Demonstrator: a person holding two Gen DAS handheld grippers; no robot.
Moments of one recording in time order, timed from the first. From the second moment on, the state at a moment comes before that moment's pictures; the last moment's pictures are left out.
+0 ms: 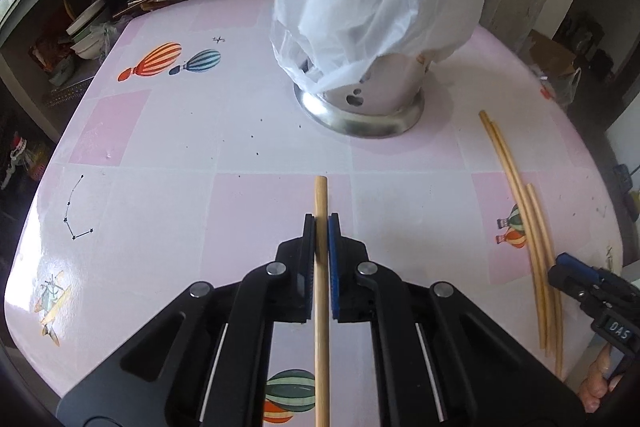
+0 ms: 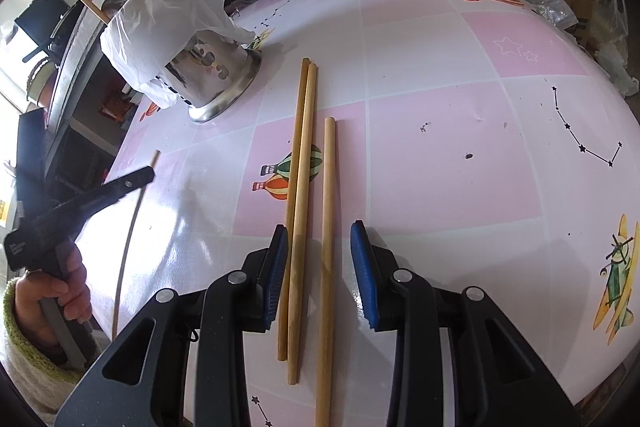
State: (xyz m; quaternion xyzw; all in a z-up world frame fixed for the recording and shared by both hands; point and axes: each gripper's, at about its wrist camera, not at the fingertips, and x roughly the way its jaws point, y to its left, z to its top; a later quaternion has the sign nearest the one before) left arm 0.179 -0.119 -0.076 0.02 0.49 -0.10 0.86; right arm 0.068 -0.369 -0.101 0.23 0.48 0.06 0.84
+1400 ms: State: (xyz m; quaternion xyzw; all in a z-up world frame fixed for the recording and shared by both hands) left arm 0.140 -0.051 0.000 -0.13 0.37 -0.20 0.90; right arm 0.142 -0.348 -0.092 0.07 0.54 0.04 0.84
